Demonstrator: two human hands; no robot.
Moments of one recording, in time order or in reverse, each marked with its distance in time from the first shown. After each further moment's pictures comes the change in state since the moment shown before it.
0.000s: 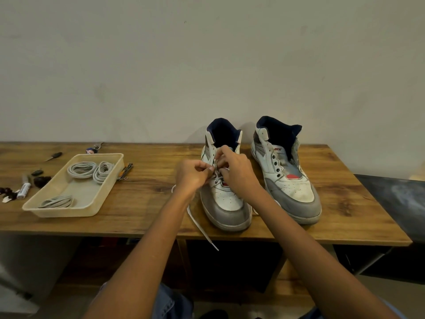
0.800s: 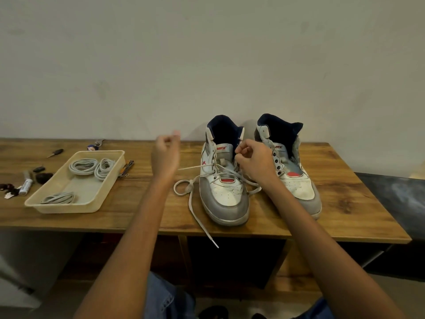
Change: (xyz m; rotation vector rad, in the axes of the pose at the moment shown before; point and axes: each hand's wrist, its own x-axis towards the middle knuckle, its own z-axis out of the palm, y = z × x) left_hand 0.004 0.022 -0.044 0.012 0.354 0.095; right_hand 0.005 0.016 -0.028 0.168 0.169 0.246
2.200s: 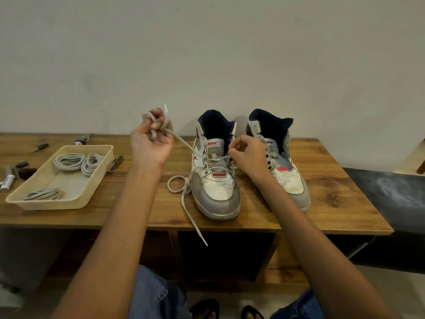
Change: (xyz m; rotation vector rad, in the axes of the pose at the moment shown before) left_hand 0.004 0.027 -0.012 -1.675 -0.306 -0.443; right_hand 0.000 0.003 -0.001 0.069 0.030 0.077
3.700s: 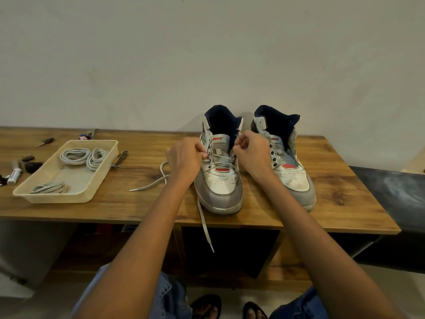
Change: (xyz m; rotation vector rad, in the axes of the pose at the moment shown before) left_hand 0.002 -0.049 -0.040 2.313 0.072 0.489; right_hand 0.000 -0.001 0.004 -0.208 0.047 -0.095
